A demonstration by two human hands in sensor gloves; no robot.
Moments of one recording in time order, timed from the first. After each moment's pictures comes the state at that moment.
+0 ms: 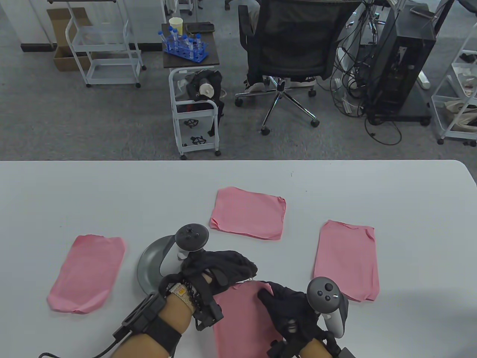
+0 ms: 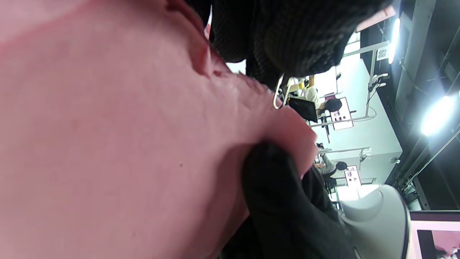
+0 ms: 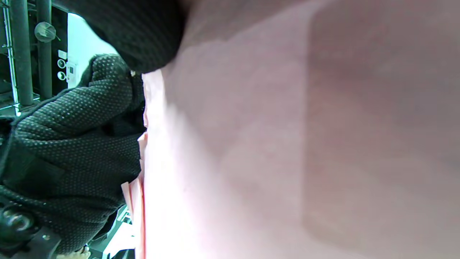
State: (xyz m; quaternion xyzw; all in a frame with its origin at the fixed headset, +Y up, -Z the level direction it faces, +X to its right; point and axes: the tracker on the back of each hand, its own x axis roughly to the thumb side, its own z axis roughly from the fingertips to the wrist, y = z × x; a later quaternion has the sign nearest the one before) left_hand -0.114 -0.696 -0.324 -0.33 -0.17 0.49 0.78; right_hand 0.122 -0.739 -0.243 0.08 0.07 0.82 0.56
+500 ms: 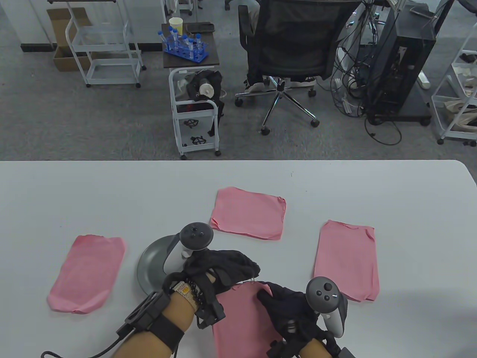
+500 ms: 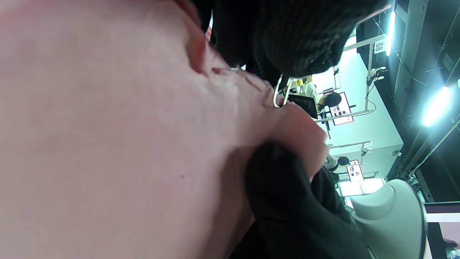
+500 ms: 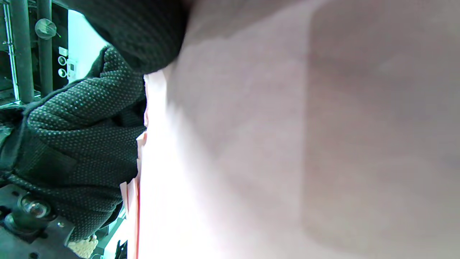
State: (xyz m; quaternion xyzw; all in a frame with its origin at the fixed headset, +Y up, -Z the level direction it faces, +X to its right) left_hand -0.110 -0.695 -0.326 -0.32 -0.18 0.48 0.80; right_hand 0.120 -0.739 -0.242 0.09 0.08 0.82 0.56
